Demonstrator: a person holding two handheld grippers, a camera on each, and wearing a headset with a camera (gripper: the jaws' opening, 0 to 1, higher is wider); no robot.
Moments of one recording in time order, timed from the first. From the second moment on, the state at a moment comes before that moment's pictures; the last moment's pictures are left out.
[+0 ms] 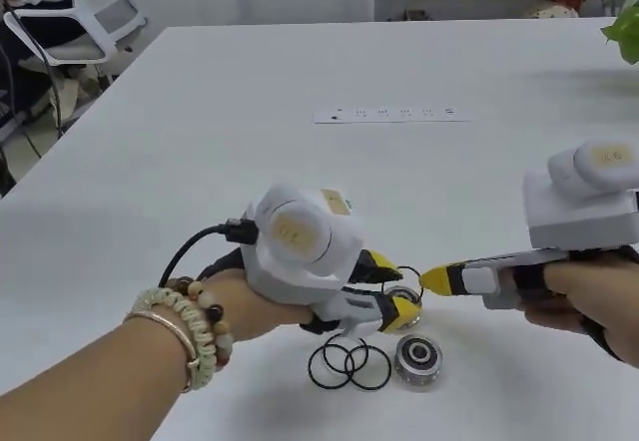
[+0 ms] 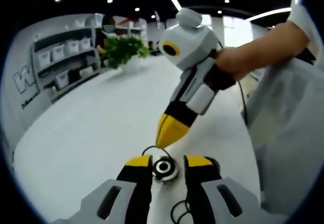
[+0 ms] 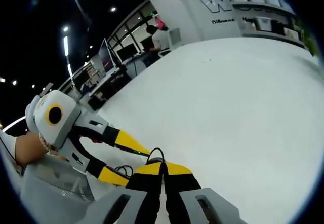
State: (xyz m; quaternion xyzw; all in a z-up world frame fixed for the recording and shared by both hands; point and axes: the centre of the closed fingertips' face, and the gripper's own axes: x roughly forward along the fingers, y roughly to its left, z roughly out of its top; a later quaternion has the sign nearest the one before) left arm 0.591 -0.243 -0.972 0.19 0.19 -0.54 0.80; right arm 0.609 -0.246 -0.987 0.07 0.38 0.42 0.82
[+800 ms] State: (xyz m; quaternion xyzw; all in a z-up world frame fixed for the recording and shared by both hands) left arm 0.572 -0.220 -0.856 0.22 0.10 -0.55 0.80; right arm 0.596 -0.222 -0.946 0.10 0.34 0.47 0.81
